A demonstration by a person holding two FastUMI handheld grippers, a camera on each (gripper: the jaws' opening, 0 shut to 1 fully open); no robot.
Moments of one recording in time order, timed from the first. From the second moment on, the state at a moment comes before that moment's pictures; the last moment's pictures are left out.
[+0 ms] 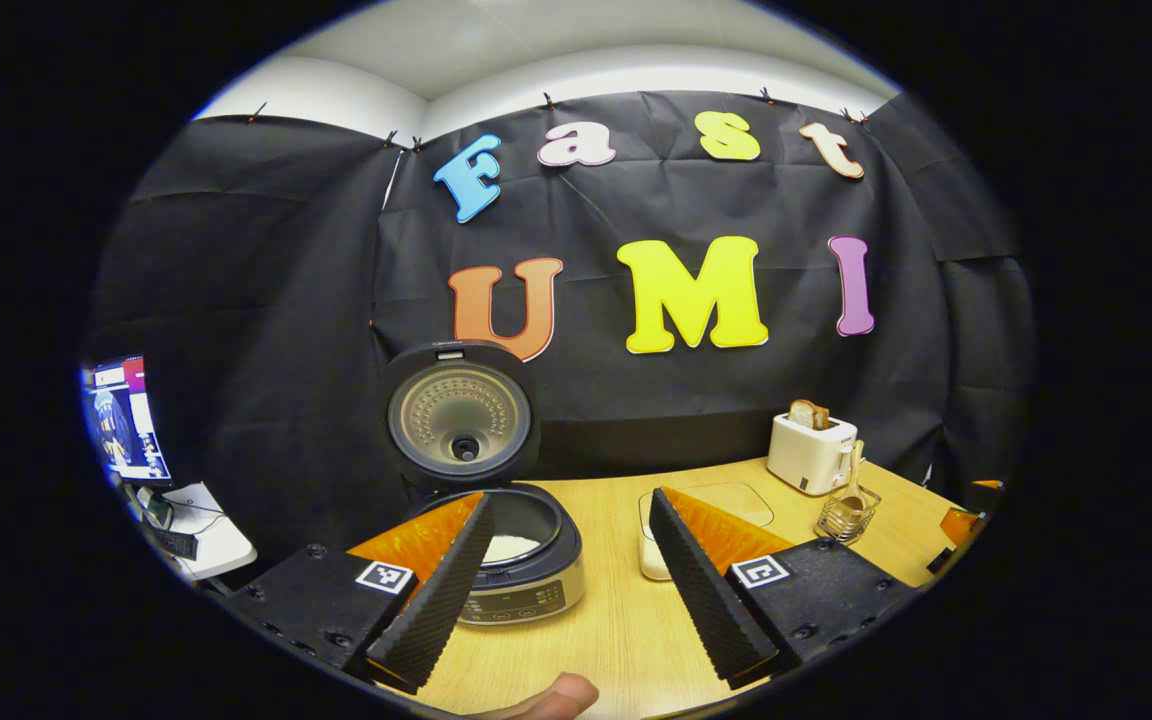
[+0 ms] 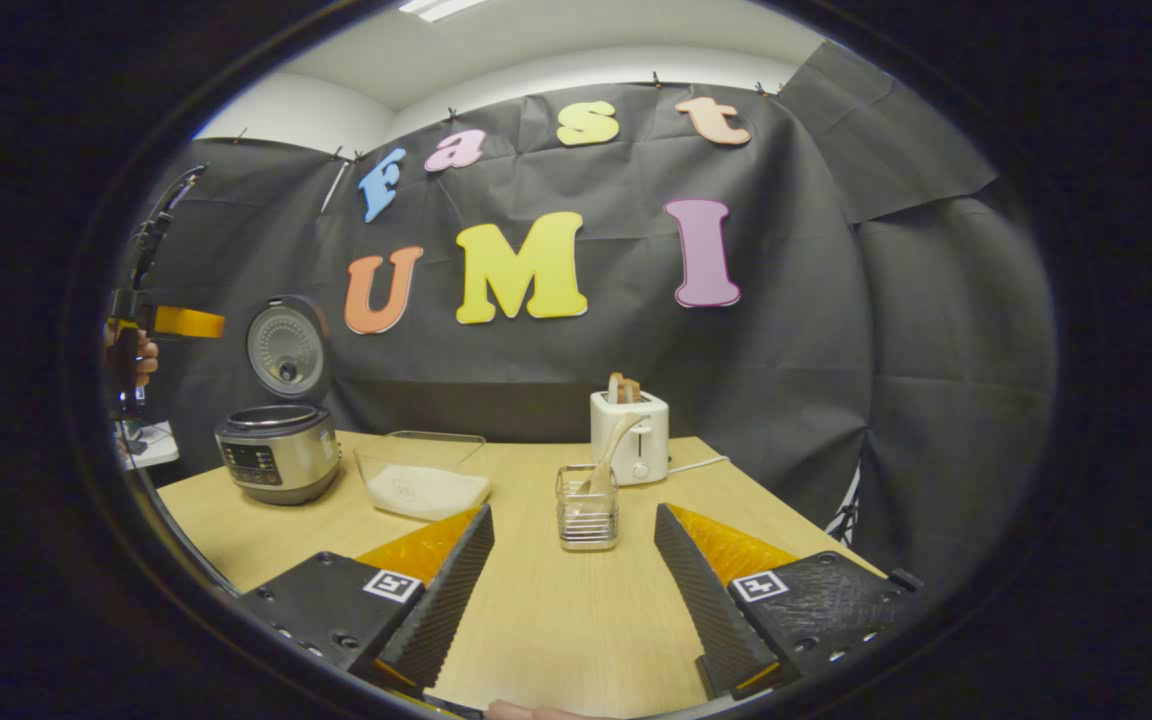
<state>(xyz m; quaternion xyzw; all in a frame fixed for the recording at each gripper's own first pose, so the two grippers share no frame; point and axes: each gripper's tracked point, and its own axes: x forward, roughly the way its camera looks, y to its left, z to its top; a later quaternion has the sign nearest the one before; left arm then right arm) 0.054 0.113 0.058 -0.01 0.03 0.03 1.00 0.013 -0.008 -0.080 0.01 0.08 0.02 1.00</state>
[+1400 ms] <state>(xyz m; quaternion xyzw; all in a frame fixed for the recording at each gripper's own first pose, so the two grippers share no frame) 0.097 0.005 -0.012 0.01 0.01 -0.05 1.00 0.203 -0.039 -0.095 0.01 0.15 0.01 0.99</state>
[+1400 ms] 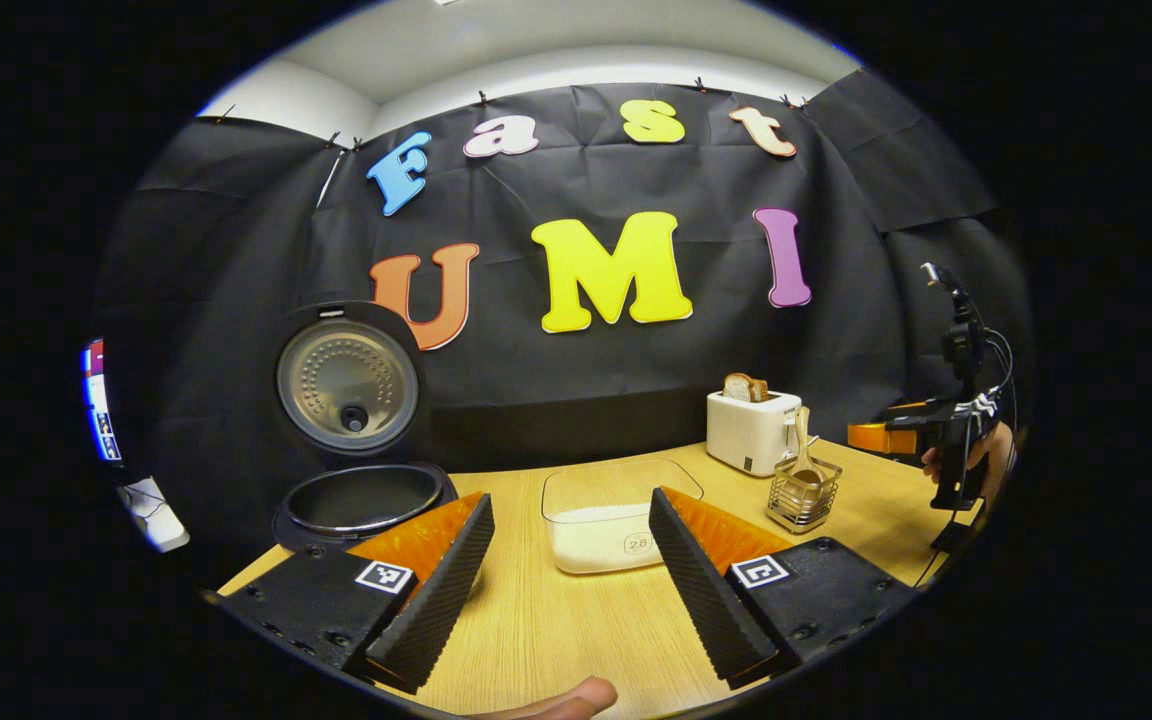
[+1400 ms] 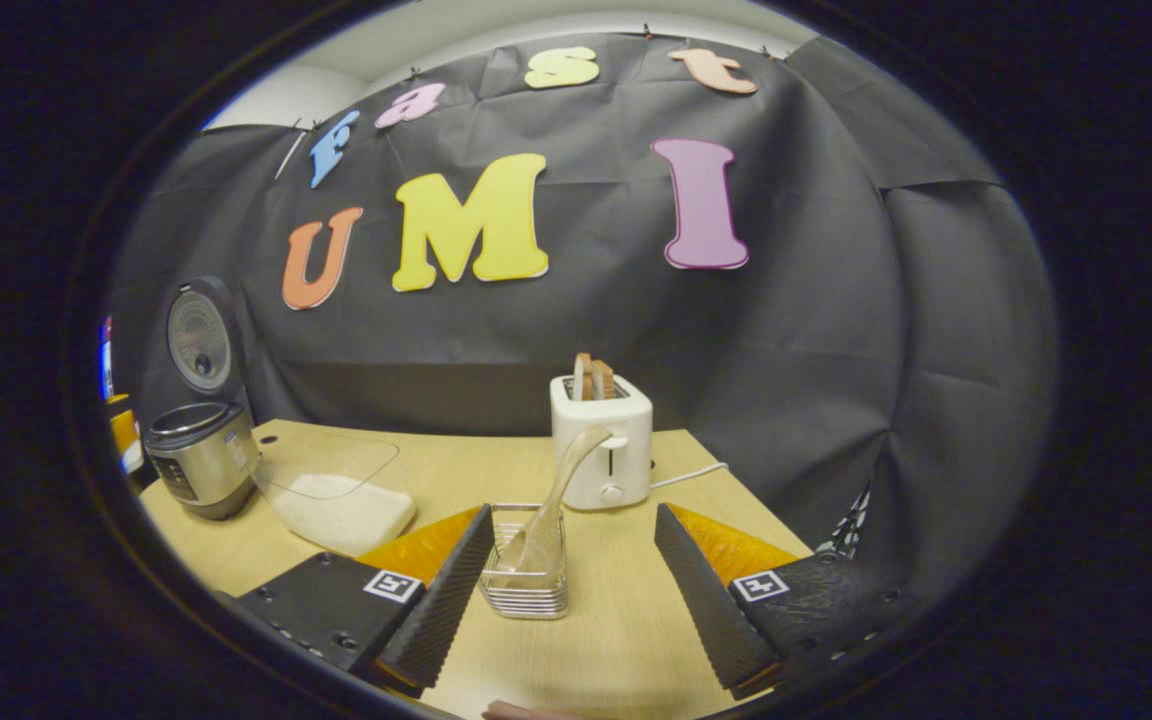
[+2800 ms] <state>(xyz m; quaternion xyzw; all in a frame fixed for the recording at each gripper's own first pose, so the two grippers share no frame) 0.137 0.007 -0.048 0.04 0.04 -0.06 1.00 0.364 -0.010 -0.166 0.12 0.33 0.03 0.94</state>
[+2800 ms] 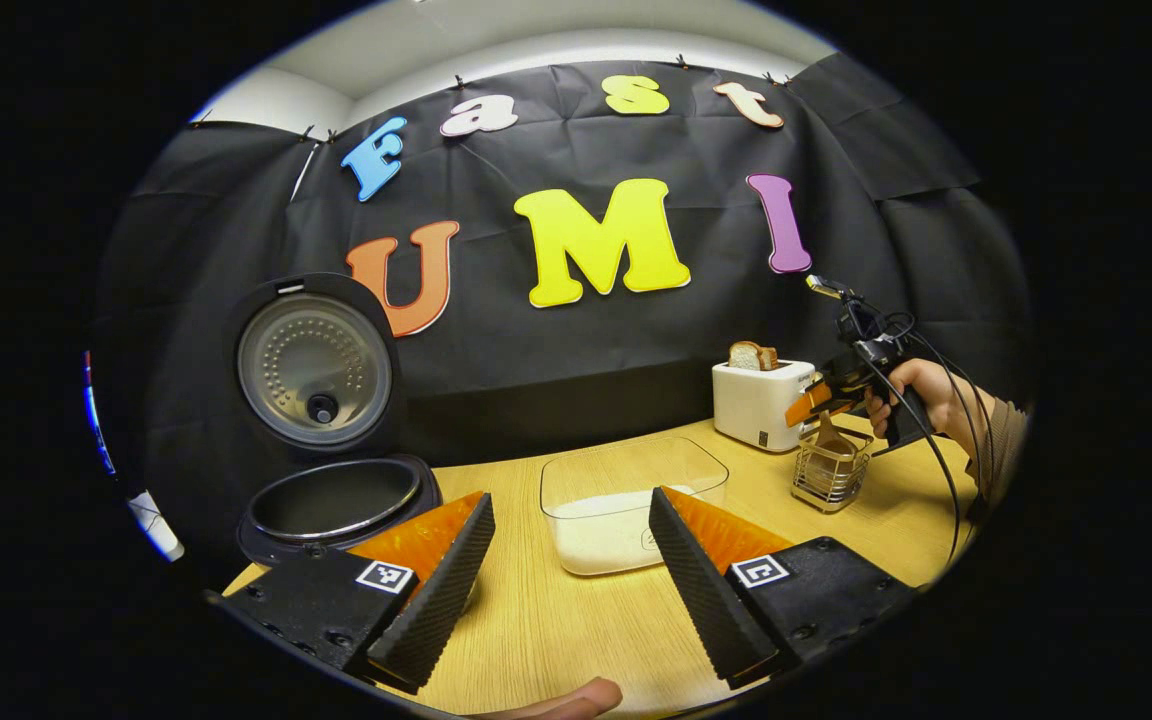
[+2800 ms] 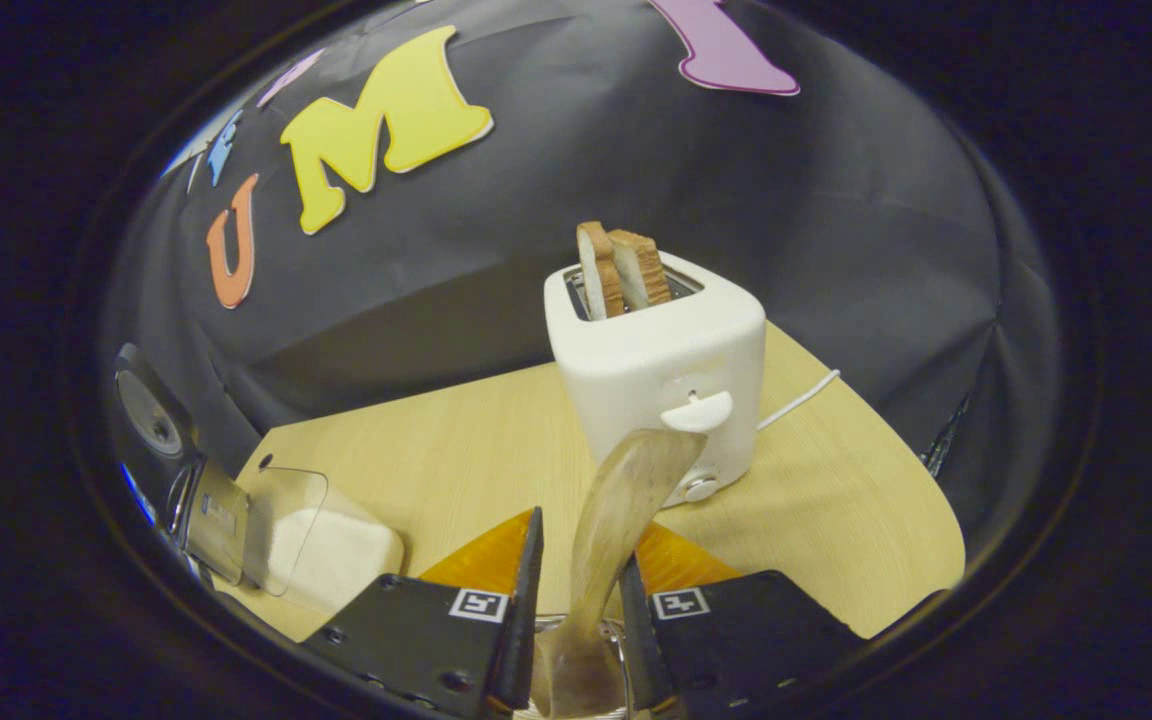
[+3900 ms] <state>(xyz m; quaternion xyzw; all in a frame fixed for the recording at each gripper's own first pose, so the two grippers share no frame) 0.122 0.024 -0.055 0.02 0.03 -0.05 1.00 0.346 -0.006 -0.141 0.07 0.32 0.04 0.94</state>
